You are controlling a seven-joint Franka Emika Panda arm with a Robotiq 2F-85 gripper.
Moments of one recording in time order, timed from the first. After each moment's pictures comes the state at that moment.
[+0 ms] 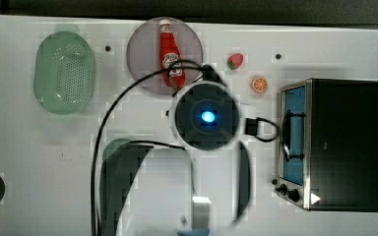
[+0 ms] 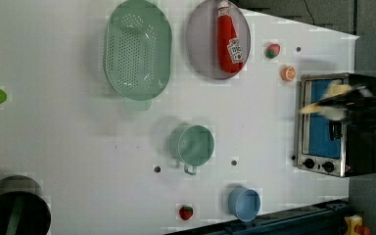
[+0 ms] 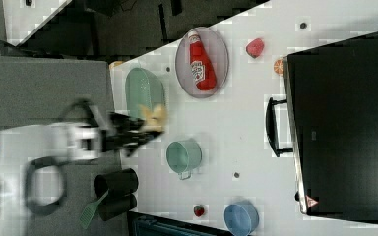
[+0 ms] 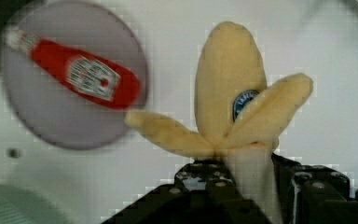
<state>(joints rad) 0.01 -0.16 -0.02 -2.08 0.00 0.41 0.14</state>
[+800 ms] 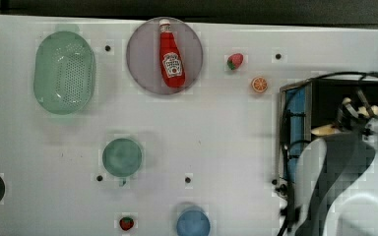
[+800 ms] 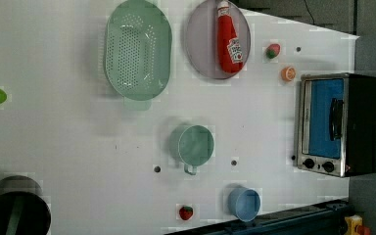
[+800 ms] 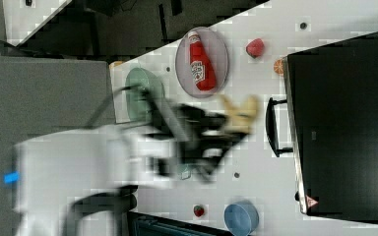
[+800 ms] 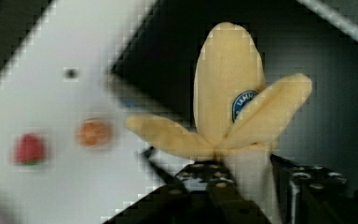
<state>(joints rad) -0.05 0.02 -0.51 -1.92 -0.12 0.46 -0.27</state>
